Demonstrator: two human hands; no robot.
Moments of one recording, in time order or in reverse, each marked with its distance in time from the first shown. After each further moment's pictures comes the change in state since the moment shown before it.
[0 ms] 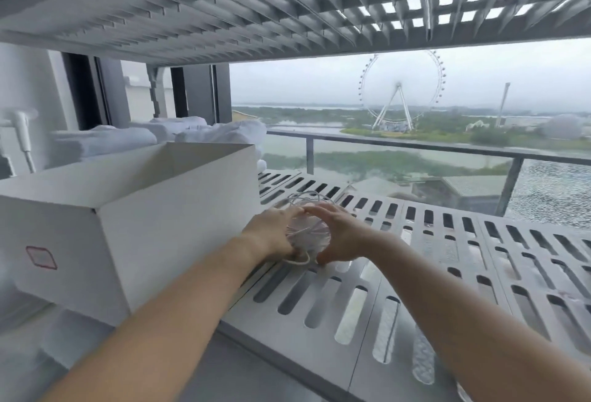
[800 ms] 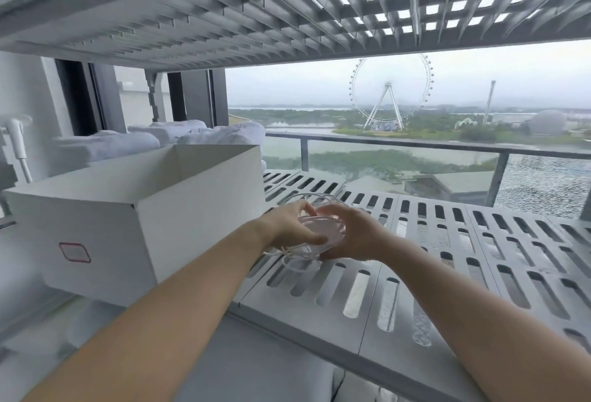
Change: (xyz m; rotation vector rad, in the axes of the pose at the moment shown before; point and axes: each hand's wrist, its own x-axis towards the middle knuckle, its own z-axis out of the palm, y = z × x) left_hand -0.014 0.015 -0.018 -0.408 -0.197 -0.039; right_hand -0.040 -0.016 0.002 0.218 0.227 -0.070
